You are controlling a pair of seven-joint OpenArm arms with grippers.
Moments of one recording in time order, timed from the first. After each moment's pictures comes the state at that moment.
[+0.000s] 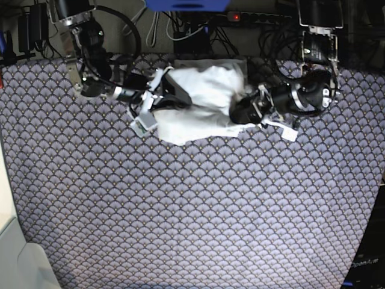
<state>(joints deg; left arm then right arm) 5.2 -12.4 -5.8 83.4 -71.3 7.2 62.5 -9.0 12.0 -9.3 91.3 42.2 39.7 -43.2</state>
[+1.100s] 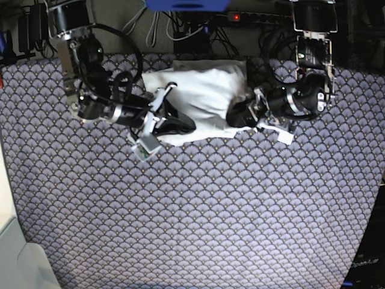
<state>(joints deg) 3.4 -10.3 -6.1 80.5 -69.3 6.8 62.5 -2.4 11.7 -9.7 94.2 42.0 39.5 -45.8</state>
